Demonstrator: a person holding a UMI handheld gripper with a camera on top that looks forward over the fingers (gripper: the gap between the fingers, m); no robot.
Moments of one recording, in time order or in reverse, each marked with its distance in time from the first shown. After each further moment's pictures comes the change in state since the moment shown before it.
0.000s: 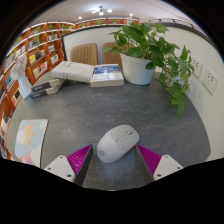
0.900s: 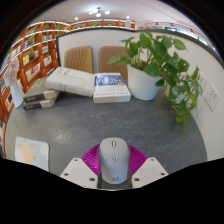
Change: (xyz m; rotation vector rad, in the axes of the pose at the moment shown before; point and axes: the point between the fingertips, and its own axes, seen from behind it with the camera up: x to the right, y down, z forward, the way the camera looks) arm -0.034 -0.068 0.030 0.025 0.106 0.004
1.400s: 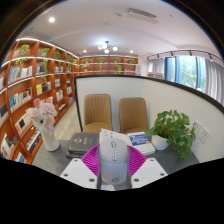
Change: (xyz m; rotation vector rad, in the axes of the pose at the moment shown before) arm -0.187 -0.193 -0.202 0.409 -0.045 0.015
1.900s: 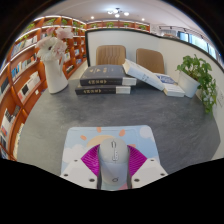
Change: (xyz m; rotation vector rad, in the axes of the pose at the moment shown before) arm -0.107 0.291 0.033 -0.398 -0.083 -0.035
